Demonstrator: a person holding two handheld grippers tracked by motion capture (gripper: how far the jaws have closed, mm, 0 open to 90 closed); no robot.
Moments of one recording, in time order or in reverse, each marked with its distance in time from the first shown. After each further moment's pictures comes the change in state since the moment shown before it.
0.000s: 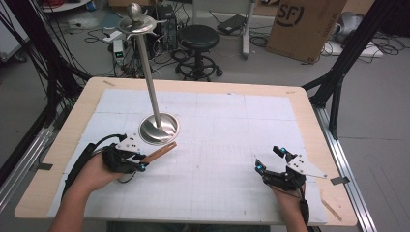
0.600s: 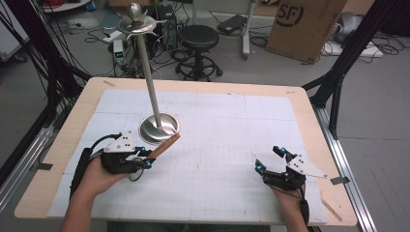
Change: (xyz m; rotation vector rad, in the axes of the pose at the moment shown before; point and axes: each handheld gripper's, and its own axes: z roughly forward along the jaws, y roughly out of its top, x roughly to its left) left arm -0.013 0.005 -0.009 -0.250 -0.011 -0.029; right arm 0.000 0.000 0.000 0.000 0.004 0.000
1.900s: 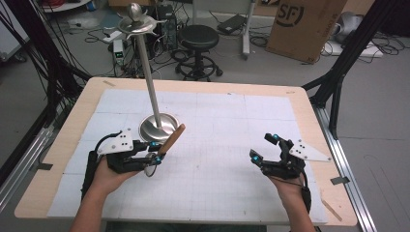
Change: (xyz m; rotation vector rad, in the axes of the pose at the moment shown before) left arm -0.009 0.014 0.004 -0.288 -0.074 0.018; right arm 0.008 0.057 0.015 -0.077 0.206 0.031
